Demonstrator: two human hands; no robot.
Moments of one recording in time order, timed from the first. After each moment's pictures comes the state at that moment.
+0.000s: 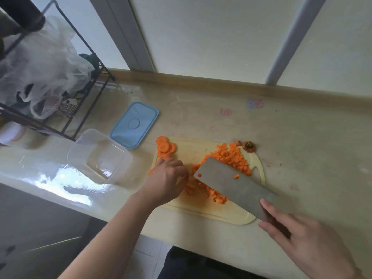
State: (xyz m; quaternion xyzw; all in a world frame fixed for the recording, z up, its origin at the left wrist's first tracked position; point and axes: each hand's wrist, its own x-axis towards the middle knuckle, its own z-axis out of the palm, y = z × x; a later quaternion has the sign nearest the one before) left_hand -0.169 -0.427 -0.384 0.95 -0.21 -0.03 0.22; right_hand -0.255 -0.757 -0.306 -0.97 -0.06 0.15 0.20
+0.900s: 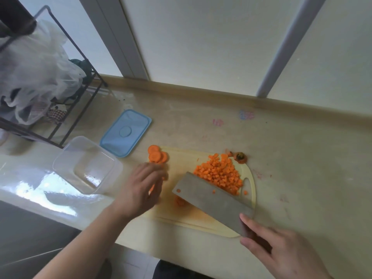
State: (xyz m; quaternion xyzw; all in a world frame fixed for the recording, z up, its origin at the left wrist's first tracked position) left_hand -0.173 -0.398 -0.371 0.92 -0.26 0.14 0.25; right_hand -0.248 -0.752 -0.307 -0.95 -0.09 0.15 0.25
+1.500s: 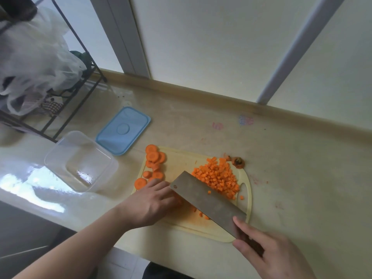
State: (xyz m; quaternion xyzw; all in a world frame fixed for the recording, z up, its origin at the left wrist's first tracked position) left_hand -0.180 -0.405 -0.405 0.88 -0.44 0.02 0.15; right_hand -0.240 -0.740 -0.295 -0.93 -0.02 0.23 0.29
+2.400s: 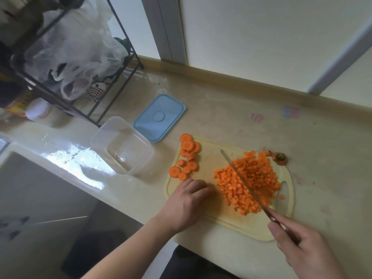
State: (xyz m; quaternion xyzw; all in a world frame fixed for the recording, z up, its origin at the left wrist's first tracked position) left_hand -0.224 -0.423 -0.423 0.93 -0.21 0.01 0.30; right_hand -0.234 -0.712 -0.317 -0.83 0.07 0.26 0.48
